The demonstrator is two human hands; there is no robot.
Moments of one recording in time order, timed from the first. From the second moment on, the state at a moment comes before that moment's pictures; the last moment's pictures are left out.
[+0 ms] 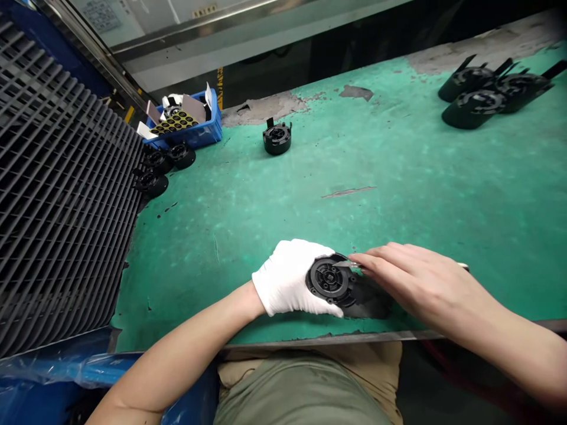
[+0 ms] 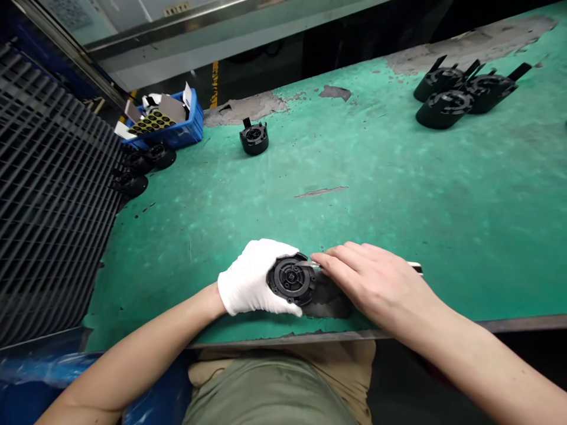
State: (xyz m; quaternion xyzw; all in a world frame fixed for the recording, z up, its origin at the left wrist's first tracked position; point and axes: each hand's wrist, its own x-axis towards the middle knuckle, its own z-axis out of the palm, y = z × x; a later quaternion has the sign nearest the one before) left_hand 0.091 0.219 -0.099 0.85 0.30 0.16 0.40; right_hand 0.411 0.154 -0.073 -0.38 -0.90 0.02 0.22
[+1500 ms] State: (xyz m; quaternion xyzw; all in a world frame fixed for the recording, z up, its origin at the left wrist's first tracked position) left_hand 0.091 0.218 -0.106 0.85 0.30 0.17 0.39; right_hand 0.414 0.187 -0.060 -0.30 -0.93 0.08 0.20
